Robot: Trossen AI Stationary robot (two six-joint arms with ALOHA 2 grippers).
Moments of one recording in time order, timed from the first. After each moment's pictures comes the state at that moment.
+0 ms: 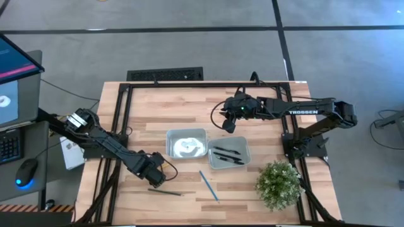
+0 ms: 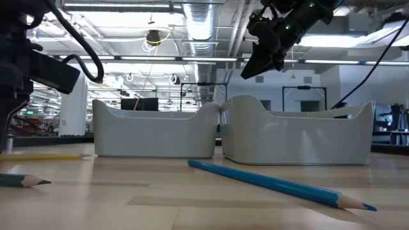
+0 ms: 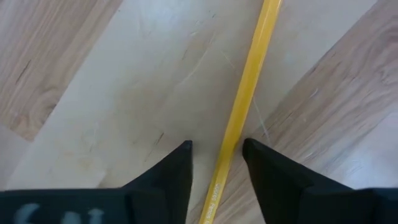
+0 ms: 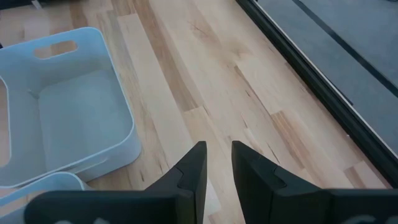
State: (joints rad) left arm -0.60 1.60 0.79 -0.74 -0.06 -1.31; right arm -0.19 1.36 0.95 -0.30 0.16 0.05
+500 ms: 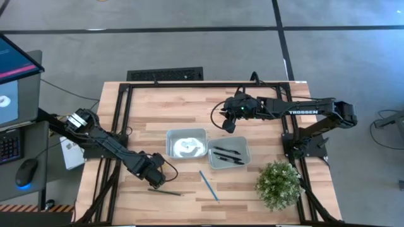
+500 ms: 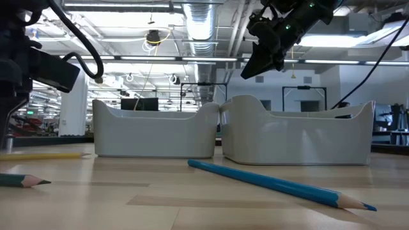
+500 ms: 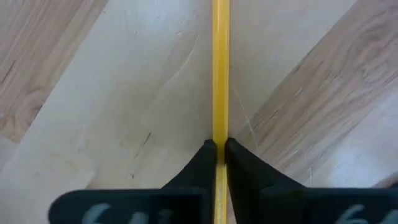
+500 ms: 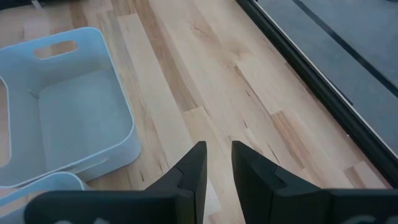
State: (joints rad) left arm -0.60 1.60 0.79 -0.73 -0.07 -1.31; right arm -0.19 1.36 0.95 -0.30 0.16 0.05
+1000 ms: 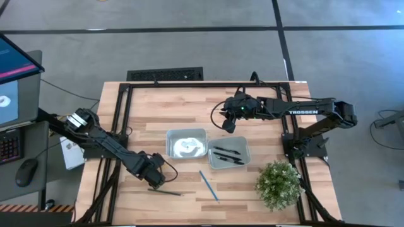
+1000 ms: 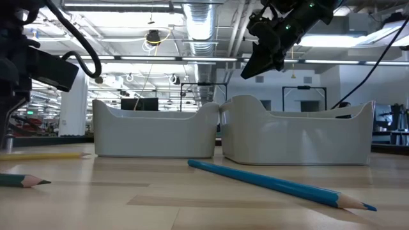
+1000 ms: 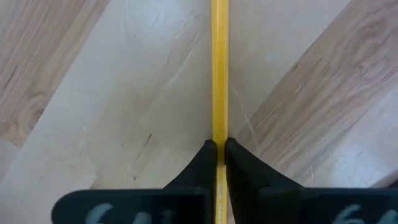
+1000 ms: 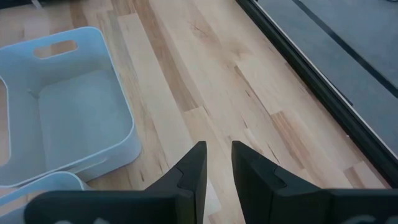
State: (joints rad) left arm -0.60 1.59 0.79 -0.74 -0.09 -1.29; right arm -0.19 1.36 0.95 -0.30 0.16 0.05
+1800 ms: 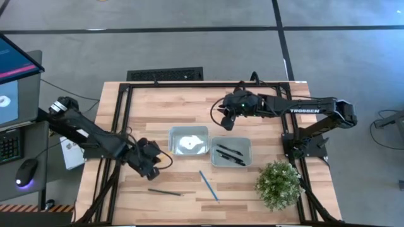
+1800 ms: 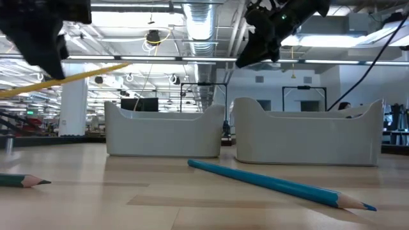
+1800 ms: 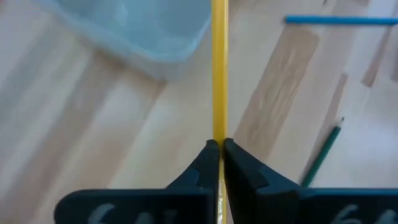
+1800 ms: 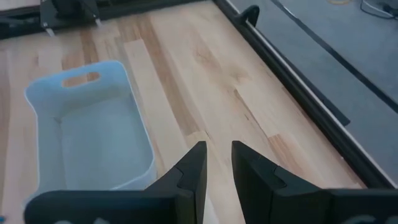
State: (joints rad) left arm -0.57 1.19 0.79 -0.74 -0.33 -1.03; right arm -0.19 1.36 1.02 -0.31 0.16 0.04
